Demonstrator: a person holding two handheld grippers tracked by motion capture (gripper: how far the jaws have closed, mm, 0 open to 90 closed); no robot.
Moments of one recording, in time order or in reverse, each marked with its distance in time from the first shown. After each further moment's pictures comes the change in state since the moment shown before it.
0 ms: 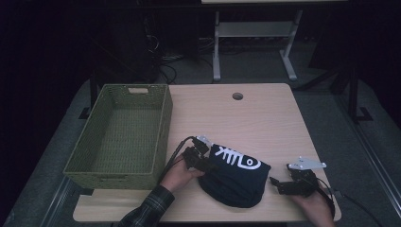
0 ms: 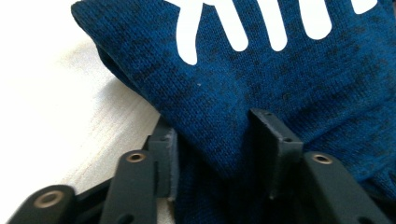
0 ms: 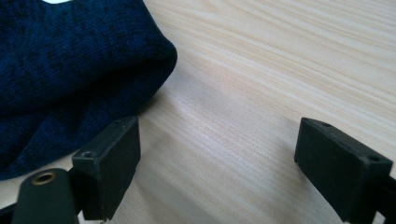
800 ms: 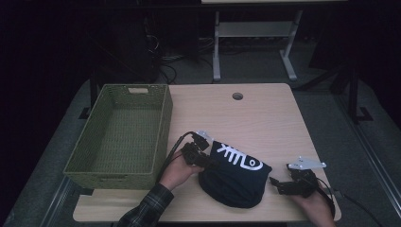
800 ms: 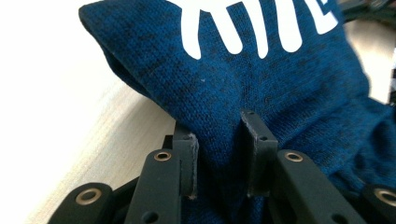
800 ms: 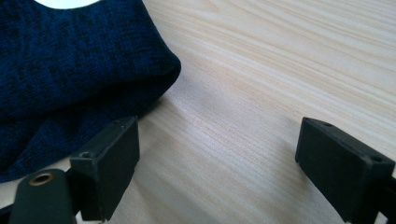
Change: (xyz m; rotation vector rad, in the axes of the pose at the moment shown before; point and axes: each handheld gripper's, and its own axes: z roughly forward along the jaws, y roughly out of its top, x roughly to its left) left arm -0.011 0.016 -0.026 -0.012 -0.025 0.015; right arm 0.000 0.000 0.000 0.002 0.002 0.000
